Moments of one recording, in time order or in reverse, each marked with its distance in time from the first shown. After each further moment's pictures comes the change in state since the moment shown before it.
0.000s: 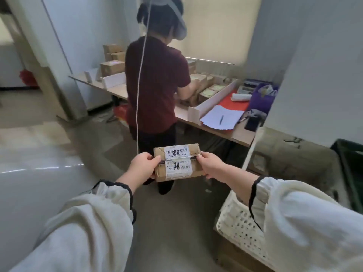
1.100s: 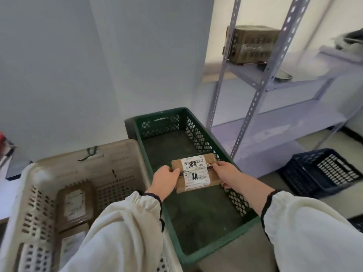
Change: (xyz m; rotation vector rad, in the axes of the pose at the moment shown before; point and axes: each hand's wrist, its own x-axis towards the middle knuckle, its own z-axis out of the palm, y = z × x) left_hand -0.039 0.338 0.728 0.386 -0.876 0.504; right_hand -0.065 0.537 -0.458 0.424 0.692 0.882
